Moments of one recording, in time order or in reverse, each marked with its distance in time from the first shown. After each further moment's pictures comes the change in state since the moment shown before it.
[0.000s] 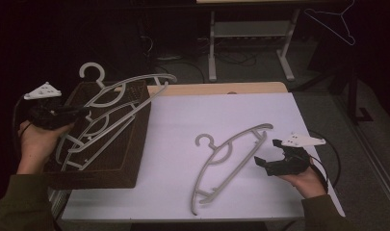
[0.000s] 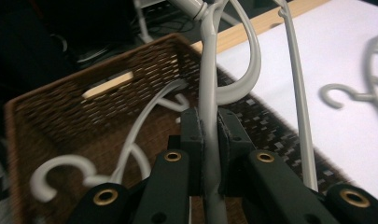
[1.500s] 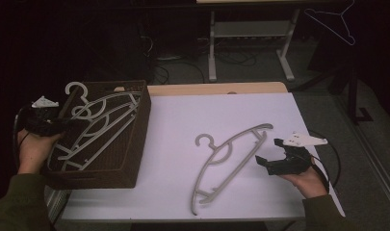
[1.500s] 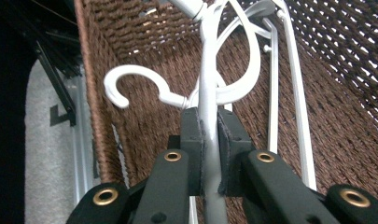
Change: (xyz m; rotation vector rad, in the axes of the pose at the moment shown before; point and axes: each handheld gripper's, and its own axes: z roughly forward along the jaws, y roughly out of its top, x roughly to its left) left arm 0.048 -0.055 0.033 0.211 0.166 -0.071; right arm -0.001 0.001 -0.003 -0.010 -0.013 -0.003
